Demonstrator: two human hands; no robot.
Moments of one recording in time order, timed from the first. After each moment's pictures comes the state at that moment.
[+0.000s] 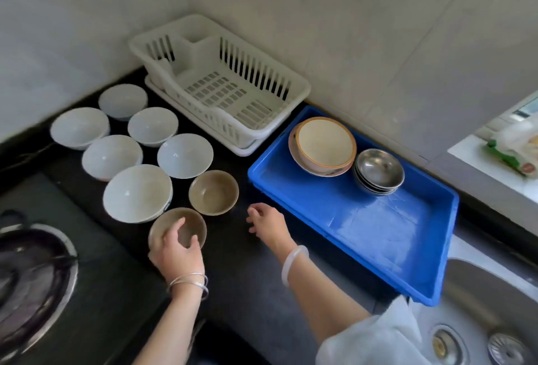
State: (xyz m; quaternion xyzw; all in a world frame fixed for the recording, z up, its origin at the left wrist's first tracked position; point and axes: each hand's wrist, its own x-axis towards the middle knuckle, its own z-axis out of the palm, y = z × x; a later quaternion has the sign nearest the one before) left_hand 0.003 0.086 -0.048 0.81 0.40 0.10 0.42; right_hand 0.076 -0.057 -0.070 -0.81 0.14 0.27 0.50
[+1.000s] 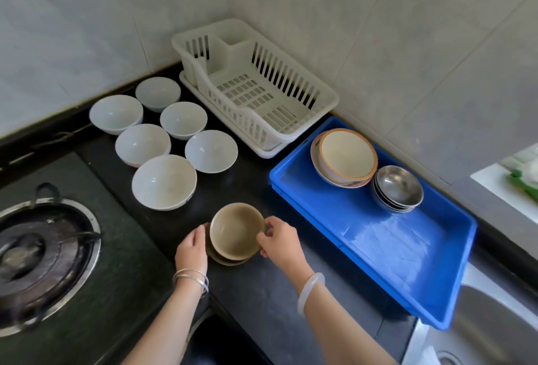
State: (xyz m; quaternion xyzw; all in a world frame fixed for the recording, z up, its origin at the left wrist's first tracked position) left_hand -0.009 0.115 -0.090 0.62 0.45 0.01 0.64; right_hand 0.041 -0.046 -0.049 -0.85 0.06 0.29 0.43
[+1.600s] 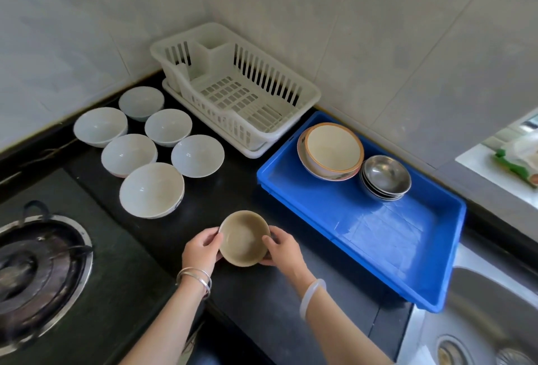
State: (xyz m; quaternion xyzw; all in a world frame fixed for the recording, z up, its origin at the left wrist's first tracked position) left_hand -0.003 0.091 -0.074 0.64 0.37 -0.05 0.67; right_hand 0.027 -0.070 -0.070 -0.76 0.17 0.31 0.55
